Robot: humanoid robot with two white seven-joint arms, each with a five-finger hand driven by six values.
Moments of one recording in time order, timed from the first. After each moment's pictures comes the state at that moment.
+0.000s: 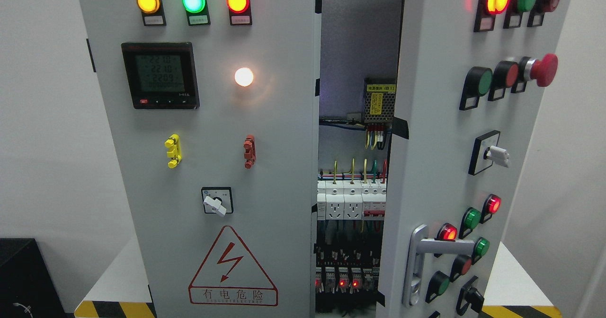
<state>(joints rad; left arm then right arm) 0.00 -0.11 -0.12 0.10 0.09 -0.11 -0.12 0.06 0.12 0.07 -0.11 -0.05 0.15 0.01</state>
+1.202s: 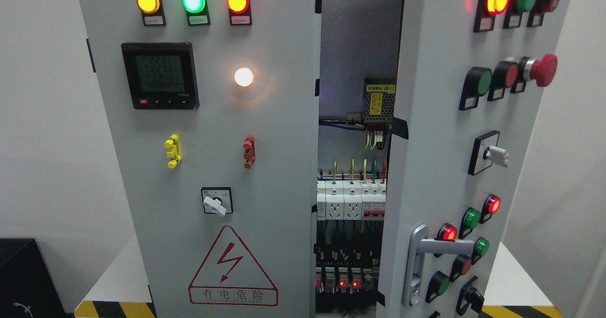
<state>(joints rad) 0.37 0.16 -0.09 -0.44 0.60 -0.12 -0.54 0.07 0.12 0.07 -0.11 -0.05 0.15 0.01</state>
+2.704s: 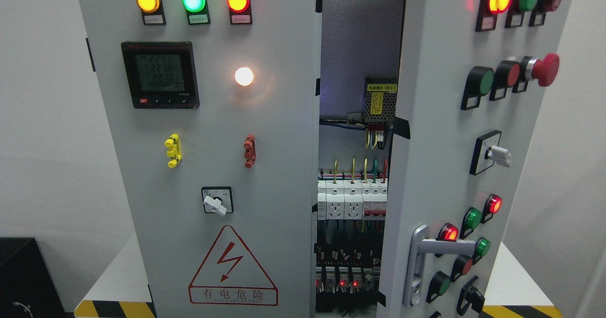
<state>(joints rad) 0.37 1.13 0.66 -1.32 1.40 0.12 -1.15 0.07 0.12 0.07 -0.11 -0.05 0.15 0.00</state>
